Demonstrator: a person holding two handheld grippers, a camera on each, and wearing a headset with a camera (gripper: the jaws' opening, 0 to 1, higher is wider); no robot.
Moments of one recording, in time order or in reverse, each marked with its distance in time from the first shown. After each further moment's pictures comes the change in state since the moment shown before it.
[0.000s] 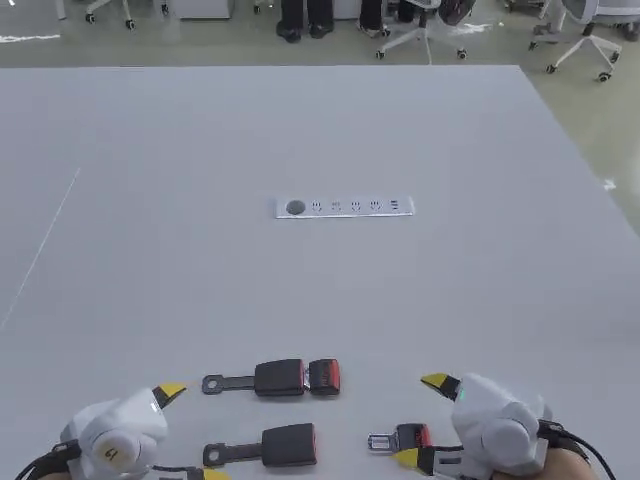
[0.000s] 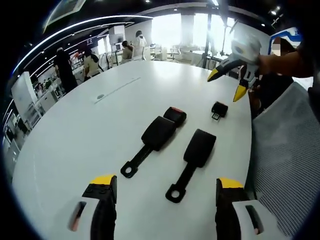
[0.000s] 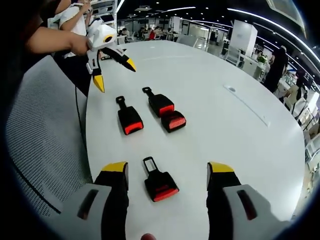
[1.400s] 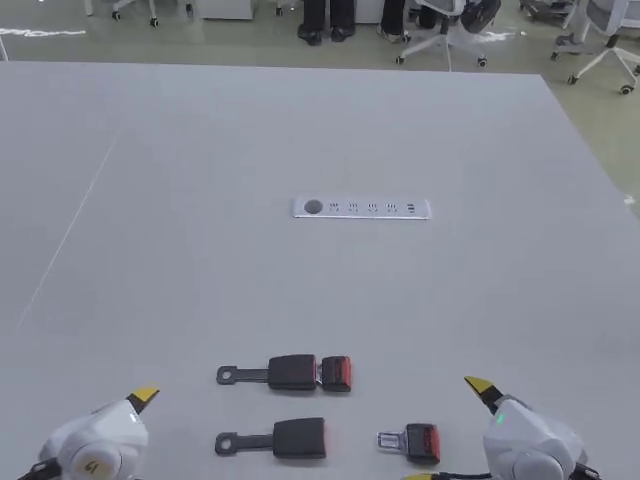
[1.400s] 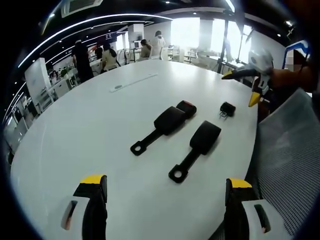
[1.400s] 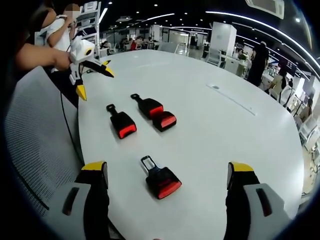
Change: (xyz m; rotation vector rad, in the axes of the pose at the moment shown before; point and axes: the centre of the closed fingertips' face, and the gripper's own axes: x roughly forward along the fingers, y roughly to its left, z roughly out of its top) left arm -0.022 0.005 -0.030 -0.122 -0.020 0.090; right arm -0.005 -0.002 -0.009 0.120 -0.086 -0.112
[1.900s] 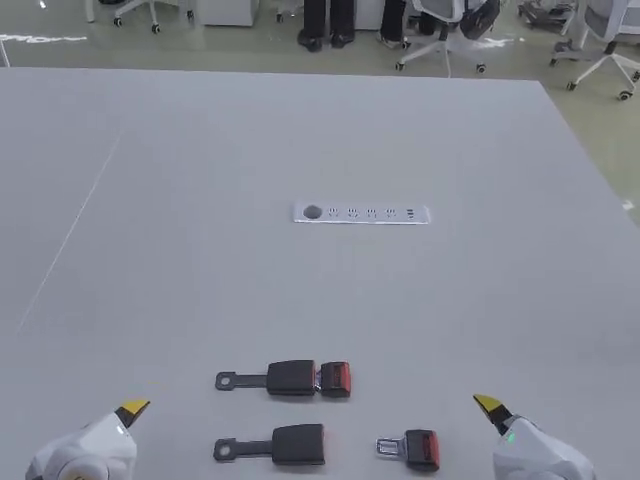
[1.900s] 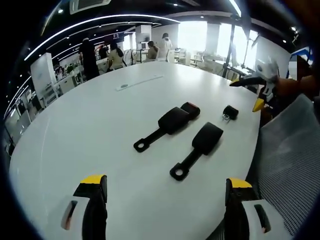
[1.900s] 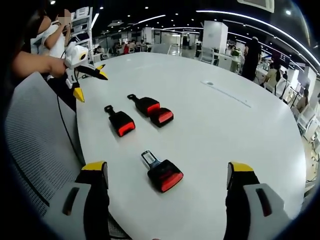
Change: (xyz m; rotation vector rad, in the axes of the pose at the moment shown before) left arm -0.005 0.001 -0.005 -0.048 -0.022 0.026; right arm -0.007 0.001 -0.015 0.064 -0.011 -0.029
